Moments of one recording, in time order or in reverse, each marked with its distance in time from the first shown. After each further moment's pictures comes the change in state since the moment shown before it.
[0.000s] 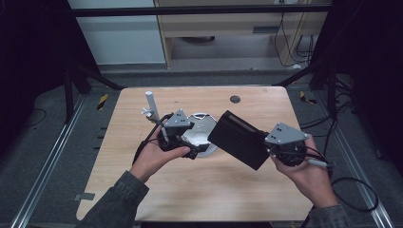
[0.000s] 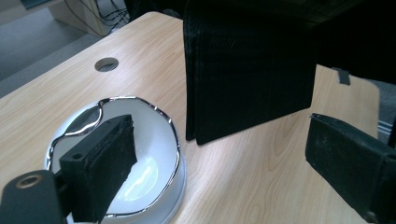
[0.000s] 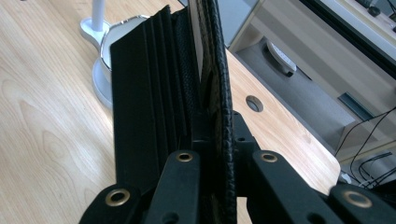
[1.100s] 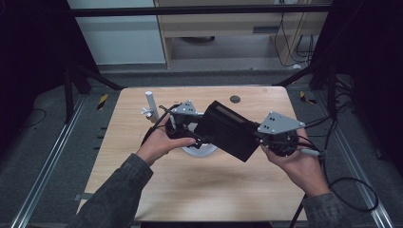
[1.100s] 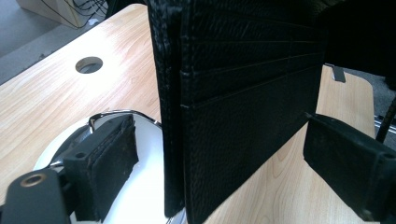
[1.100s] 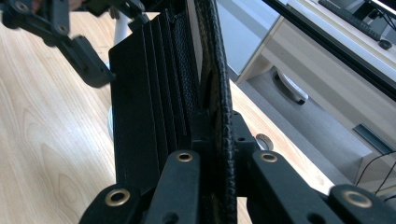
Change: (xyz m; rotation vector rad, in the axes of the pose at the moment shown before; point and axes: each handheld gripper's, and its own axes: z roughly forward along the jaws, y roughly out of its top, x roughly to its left) left arm 0.027 0.014 0.030 0.051 -0.079 0.010; right arm -0.004 0.032 0.005 -0.107 0.060 0.003
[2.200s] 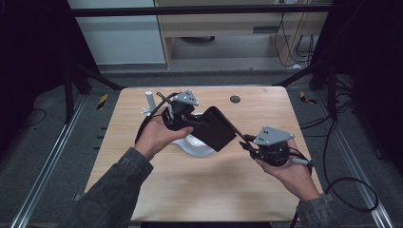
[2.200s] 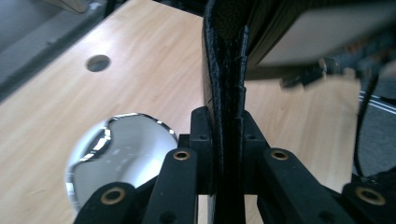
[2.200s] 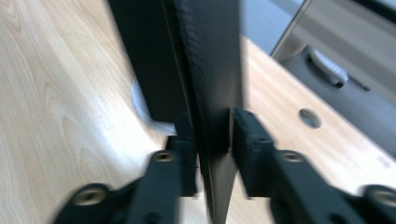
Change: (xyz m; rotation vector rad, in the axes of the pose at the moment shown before) left arm -0.013 0.050 -0.040 0.114 0.044 0.036; right arm 0.018 -0.057 0.037 0.044 0.109 0.089
